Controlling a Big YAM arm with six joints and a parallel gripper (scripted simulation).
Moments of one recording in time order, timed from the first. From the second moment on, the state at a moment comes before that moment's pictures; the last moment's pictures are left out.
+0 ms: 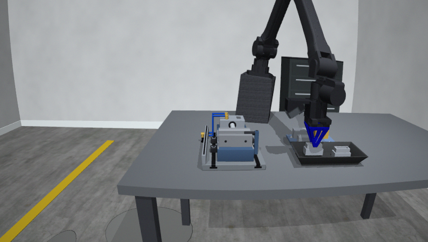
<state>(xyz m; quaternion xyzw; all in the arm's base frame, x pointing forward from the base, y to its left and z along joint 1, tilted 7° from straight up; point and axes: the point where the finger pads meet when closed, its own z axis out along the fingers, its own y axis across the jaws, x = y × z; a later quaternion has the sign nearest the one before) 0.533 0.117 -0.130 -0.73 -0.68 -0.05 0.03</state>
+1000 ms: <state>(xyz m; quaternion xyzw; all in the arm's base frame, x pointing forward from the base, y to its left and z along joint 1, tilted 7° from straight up) 0.533 0.118 -0.133 -0.73 -0.68 -0.05 0.03</state>
